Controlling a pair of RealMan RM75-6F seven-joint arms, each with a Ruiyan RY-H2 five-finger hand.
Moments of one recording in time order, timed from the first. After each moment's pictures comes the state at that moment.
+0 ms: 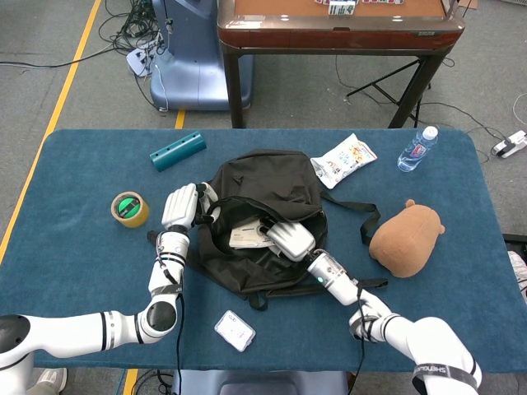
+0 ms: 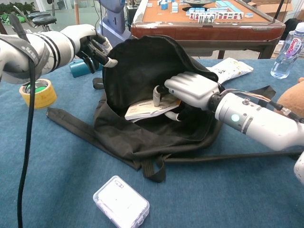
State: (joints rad) left arm -0.97 -1.65 -0.50 -1.58 0.40 1.20 0.49; right arm 0.87 -1.96 0.07 -0.68 -1.62 1.08 0.12
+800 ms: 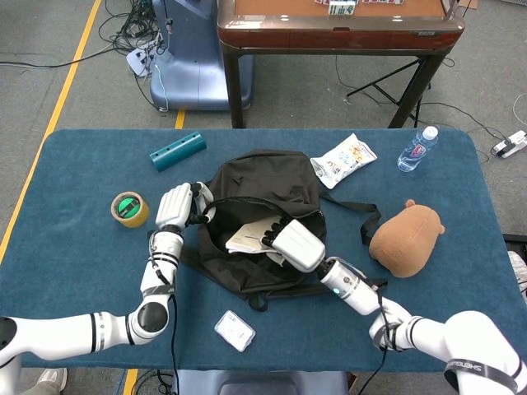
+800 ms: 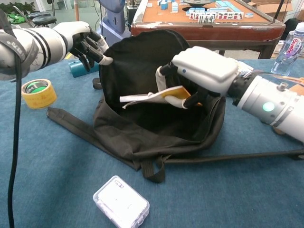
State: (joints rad) left arm -0.94 -1.59 -0.49 -1.63 0.41 1.18 0.47; right arm 0.82 -1.72 0.03 -1.06 -1.71 1.31 0.07
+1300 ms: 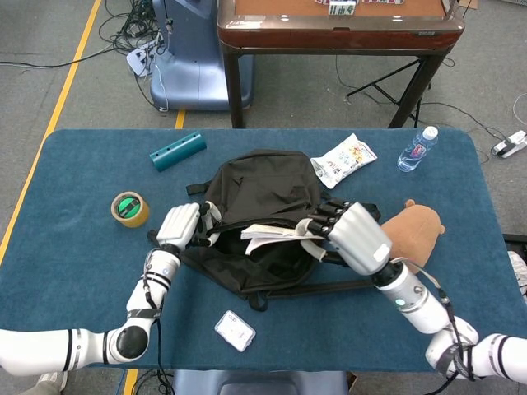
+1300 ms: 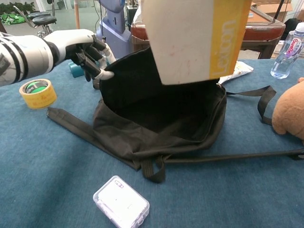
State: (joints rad) left arm -0.88 -1.48 -0.35 -1.82 0.56 1.12 0.47; right arm 0.70 -1.18 0.12 -1.73 -1.71 1.50 0.02
